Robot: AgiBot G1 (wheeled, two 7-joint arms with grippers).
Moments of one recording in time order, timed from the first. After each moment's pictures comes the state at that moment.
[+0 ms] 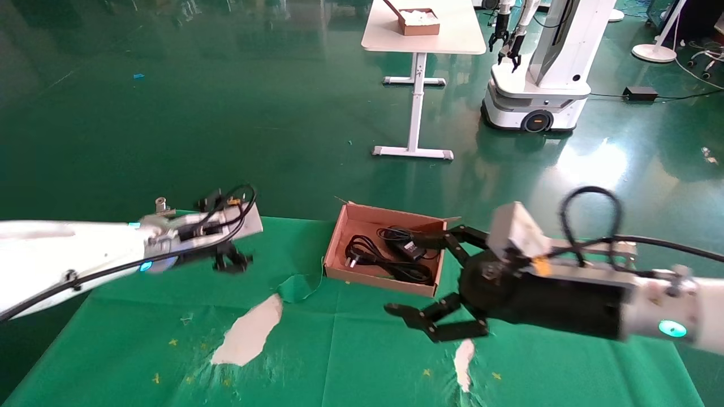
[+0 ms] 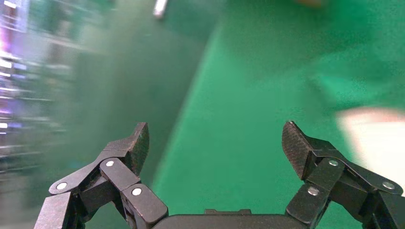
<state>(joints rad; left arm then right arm) -1.62 0.98 1.14 -0.91 1.96 0.65 -0.52 1.27 -0.84 -0.43 1.03 -1.08 -1.29 0.12</state>
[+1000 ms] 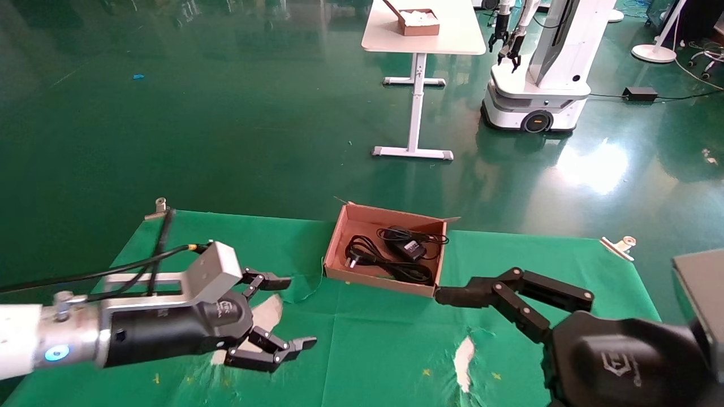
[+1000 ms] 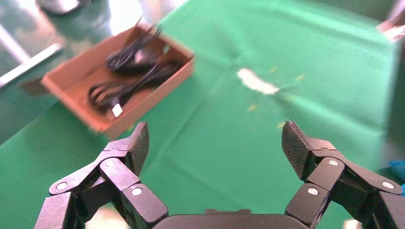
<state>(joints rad) -1.28 0.76 0.61 -1.14 1.21 1.17 -0.32 1.08 -0.61 -0.28 1.28 -0.73 -1.50 0.19</state>
